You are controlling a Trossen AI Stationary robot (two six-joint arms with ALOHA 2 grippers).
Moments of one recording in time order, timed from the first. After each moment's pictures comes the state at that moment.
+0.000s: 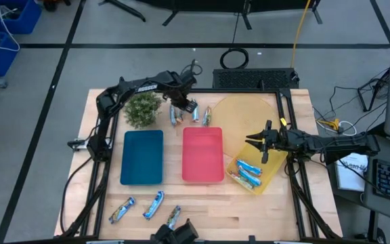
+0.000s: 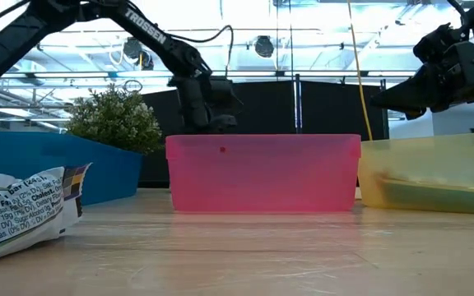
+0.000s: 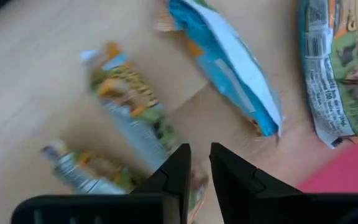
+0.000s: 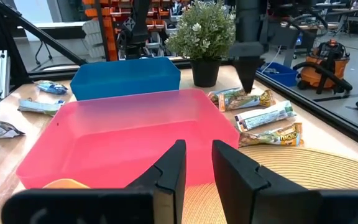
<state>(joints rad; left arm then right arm) 0.61 2.10 1.68 -0.92 0.17 -0.34 0.01 0.22 0.02 0.07 0.20 0.07</state>
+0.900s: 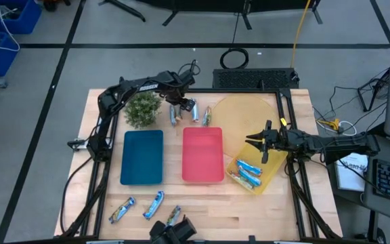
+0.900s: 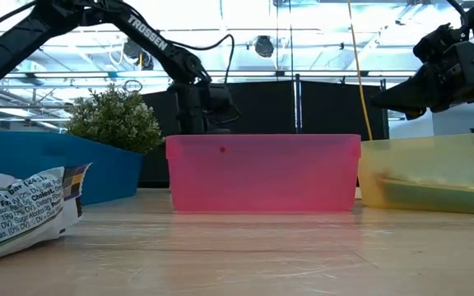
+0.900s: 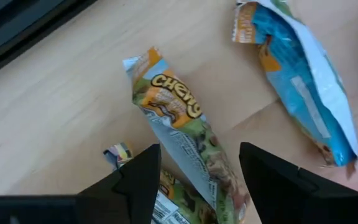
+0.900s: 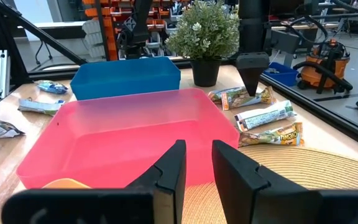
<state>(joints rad) 0.64 2.14 1.68 -0.94 0.03 -0.38 0.01 0.22 0.02 0.07 0.20 0.07</state>
